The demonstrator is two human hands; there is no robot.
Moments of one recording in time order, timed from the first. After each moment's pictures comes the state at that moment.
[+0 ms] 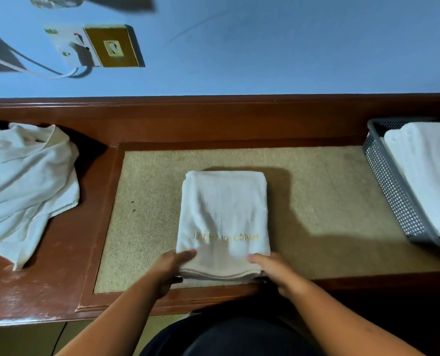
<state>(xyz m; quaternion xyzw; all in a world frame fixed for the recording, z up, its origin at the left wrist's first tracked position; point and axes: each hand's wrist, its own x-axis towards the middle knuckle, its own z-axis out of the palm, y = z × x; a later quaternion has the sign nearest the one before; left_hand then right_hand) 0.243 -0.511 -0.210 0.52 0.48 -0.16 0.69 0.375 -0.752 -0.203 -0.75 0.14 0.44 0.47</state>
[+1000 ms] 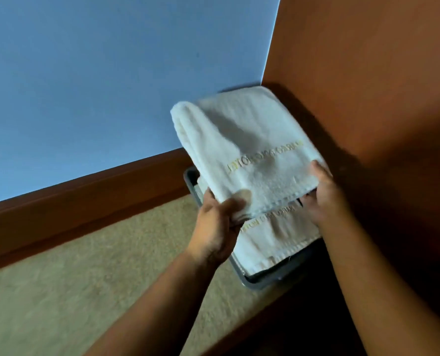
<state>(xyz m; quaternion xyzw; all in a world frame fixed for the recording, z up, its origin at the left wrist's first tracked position) 0.652 -0.964 0.004 0.38 0.10 -0.11 0.91 0.724 -1.162 0.015 -0.49 0.25 -0.03 0.84</state>
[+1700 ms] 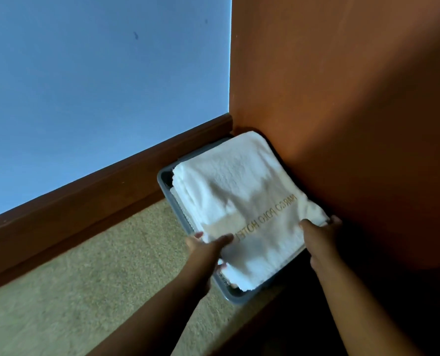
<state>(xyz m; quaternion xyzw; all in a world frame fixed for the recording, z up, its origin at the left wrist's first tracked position) 0.680 -1.000 -0.095 0.58 0.31 -0.19 0.72 0.709 -1.231 -0.113 -0.69 0.44 -0.07 0.57</state>
